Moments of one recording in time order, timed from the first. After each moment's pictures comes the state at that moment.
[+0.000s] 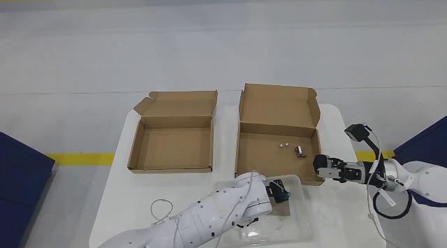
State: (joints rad) left arm 0.79 -1.59 -0.32 -1.22 1.06 -0.22 -1.37; right arm -1.51 -0.92 1.78 -1.71 0.34 -0.40 1.42
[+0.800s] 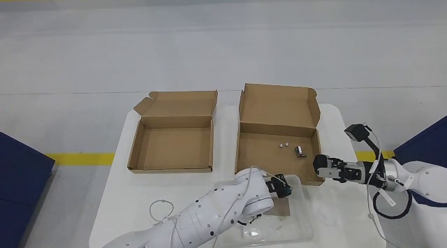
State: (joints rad) left arm 0.82 -1.58 -0.41 -1.32 1.08 -0.21 -1.41; right arm -1.51 -0.92 1.78 -1.71 0.34 -0.40 1.42
